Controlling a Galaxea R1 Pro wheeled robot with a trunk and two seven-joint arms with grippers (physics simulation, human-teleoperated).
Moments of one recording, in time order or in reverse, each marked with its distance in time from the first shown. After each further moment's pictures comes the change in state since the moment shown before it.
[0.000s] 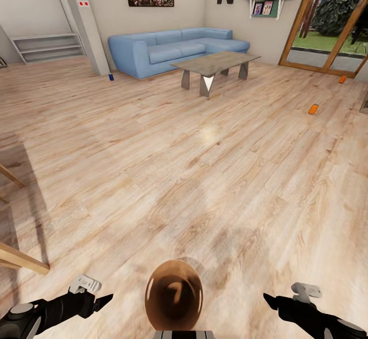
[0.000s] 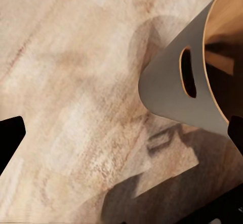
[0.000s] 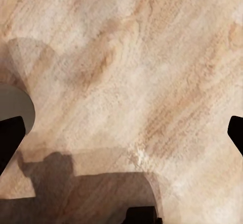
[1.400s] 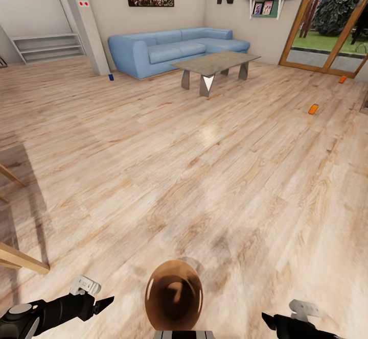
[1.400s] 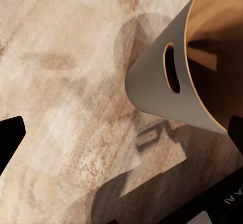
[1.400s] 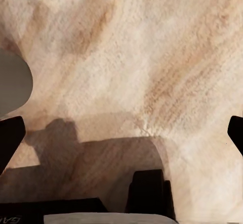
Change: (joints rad) left arm 0.000 0.008 0.001 0.008 0.000 -0.004 -0.065; right arm 0.044 0.031 0.000 0.053 0.021 0.009 0.004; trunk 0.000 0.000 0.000
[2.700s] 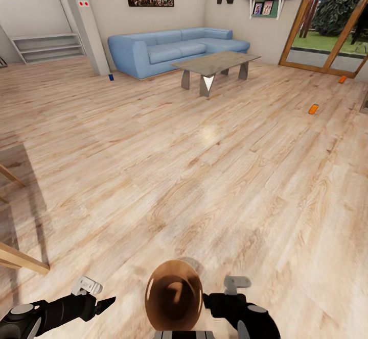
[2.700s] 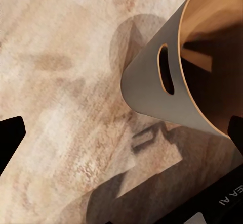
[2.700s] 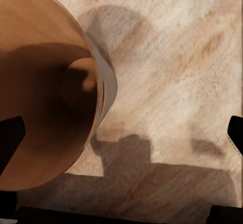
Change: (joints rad) left arm 0.000 -0.010 -0.001 0.000 0.000 0.000 -0.005; right arm -0.073 0.182 0.468 -0.043 -0.093 0.037 -0.454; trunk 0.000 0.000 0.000
